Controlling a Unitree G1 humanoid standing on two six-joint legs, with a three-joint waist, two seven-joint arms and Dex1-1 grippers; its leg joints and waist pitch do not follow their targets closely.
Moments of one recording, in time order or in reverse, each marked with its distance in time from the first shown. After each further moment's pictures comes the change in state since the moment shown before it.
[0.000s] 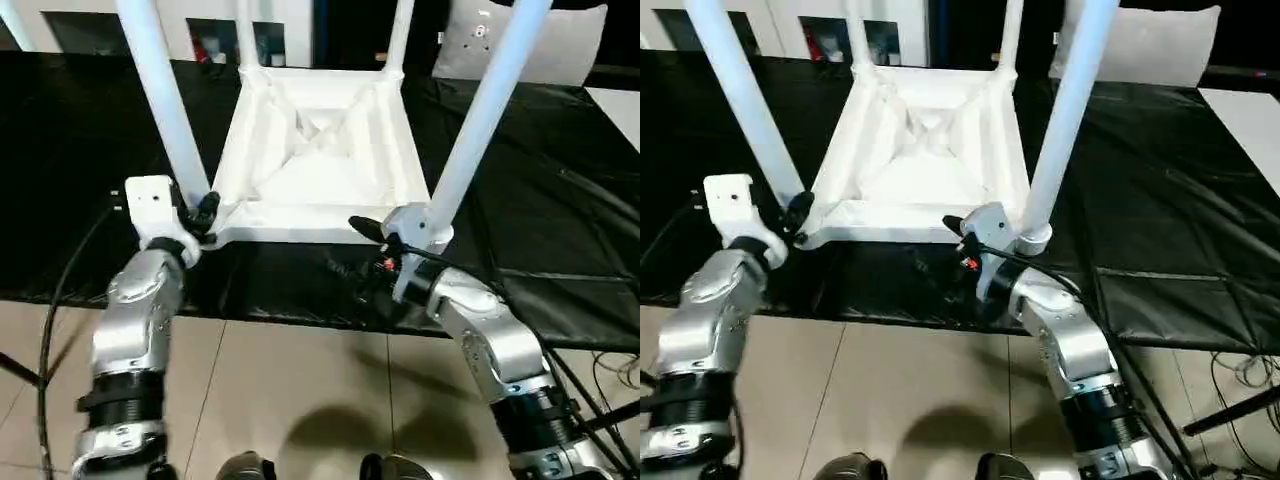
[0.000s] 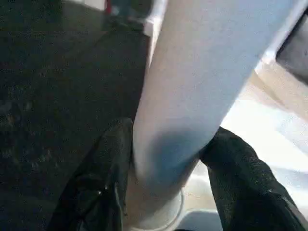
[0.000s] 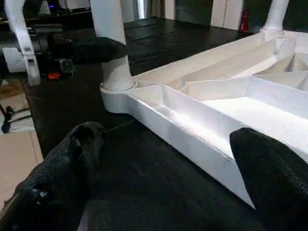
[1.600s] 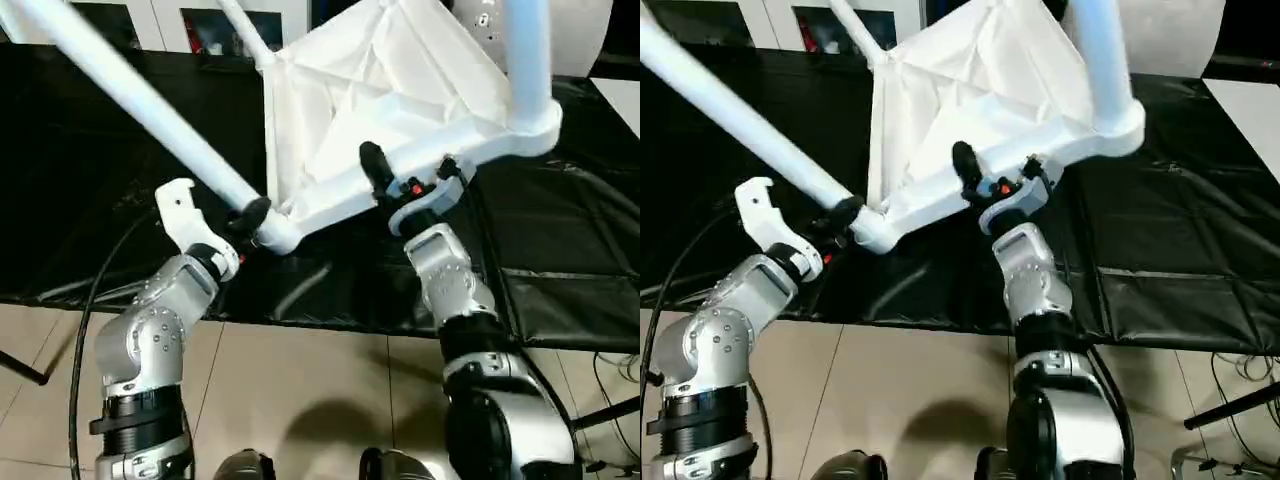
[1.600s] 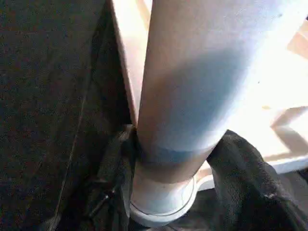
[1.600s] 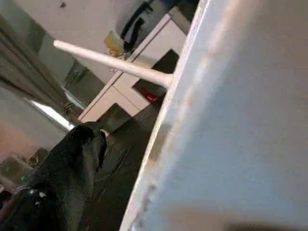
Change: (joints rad) left arm 0.065 -0.052 -0.059 -0.279 -0.250 0.377 -0.029; right arm -0.418 0.279 -0.555 0.670 0.357 -0.195 -0.234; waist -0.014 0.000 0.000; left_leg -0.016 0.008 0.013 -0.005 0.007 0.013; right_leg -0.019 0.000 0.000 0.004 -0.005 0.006
